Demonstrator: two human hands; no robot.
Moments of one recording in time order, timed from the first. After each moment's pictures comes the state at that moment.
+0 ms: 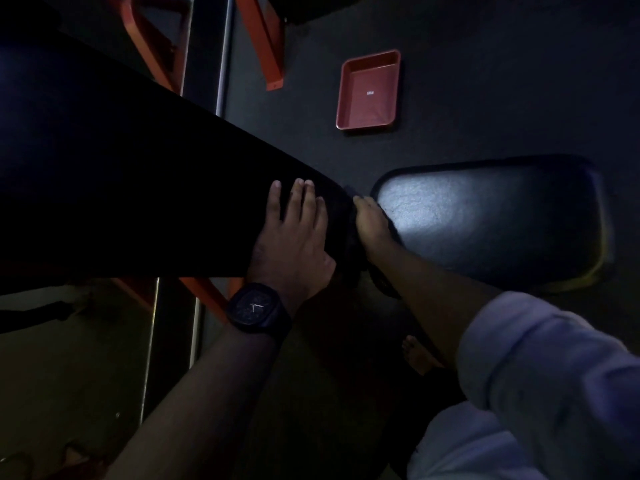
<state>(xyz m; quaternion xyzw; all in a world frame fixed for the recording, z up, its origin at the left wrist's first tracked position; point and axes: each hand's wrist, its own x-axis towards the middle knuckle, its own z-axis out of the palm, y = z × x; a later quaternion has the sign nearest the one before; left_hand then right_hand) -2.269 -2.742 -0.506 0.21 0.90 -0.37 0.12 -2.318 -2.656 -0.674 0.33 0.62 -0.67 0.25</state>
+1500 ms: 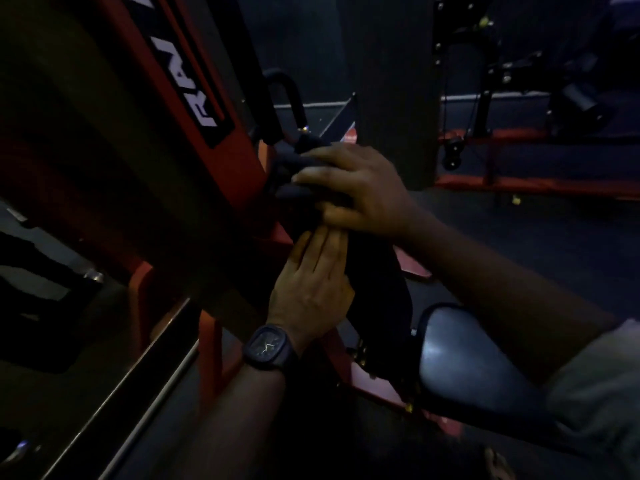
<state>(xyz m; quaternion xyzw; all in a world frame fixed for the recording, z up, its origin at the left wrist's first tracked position) -2.207 -2.844 -0.395 0.13 0.92 -0.16 -0.34 -2.346 -2.709 -0.326 -0.51 0.75 -0.29 -0.31</state>
